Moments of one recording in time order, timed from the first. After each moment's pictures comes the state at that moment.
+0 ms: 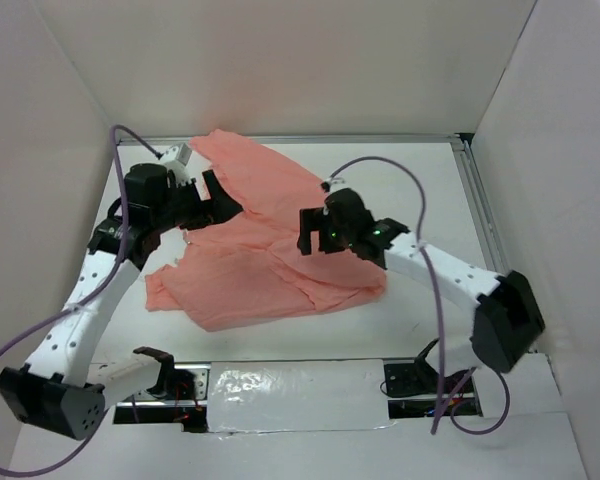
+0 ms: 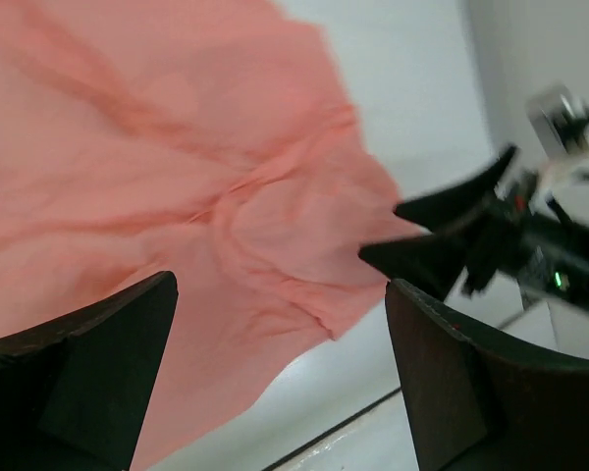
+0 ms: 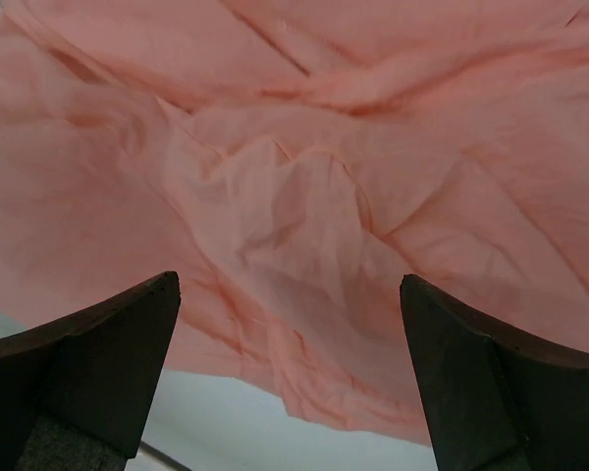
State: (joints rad) left arm -0.27 1.09 1.20 -0.58 0.28 -0.49; right arm 0.66 1.36 1.05 -0.34 0.06 0.47
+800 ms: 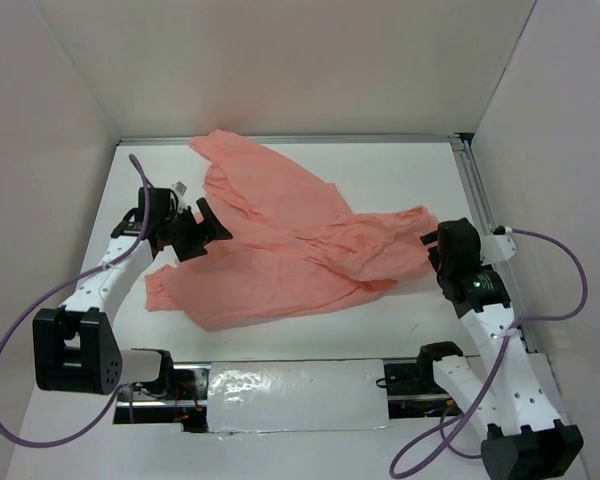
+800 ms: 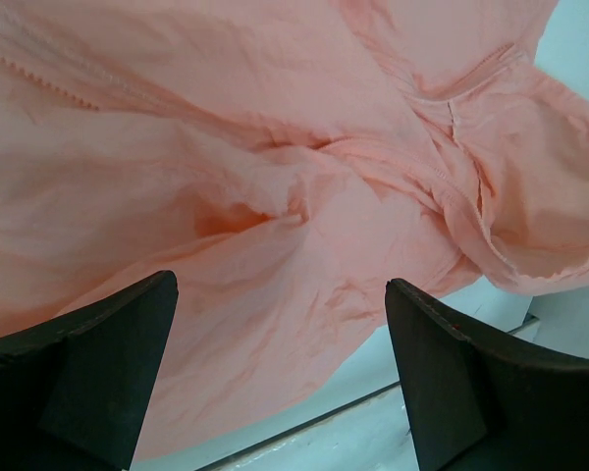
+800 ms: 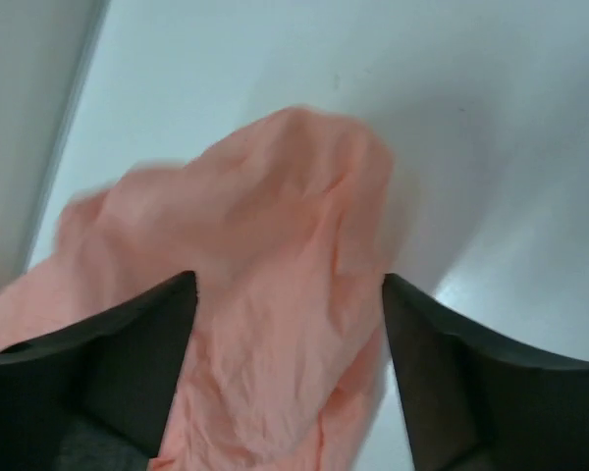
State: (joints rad) left arm -0.04 1.26 0.88 -0.50 0.41 -0.59; right arm 0.16 0.75 0.77 -0.71 0.54 1.12
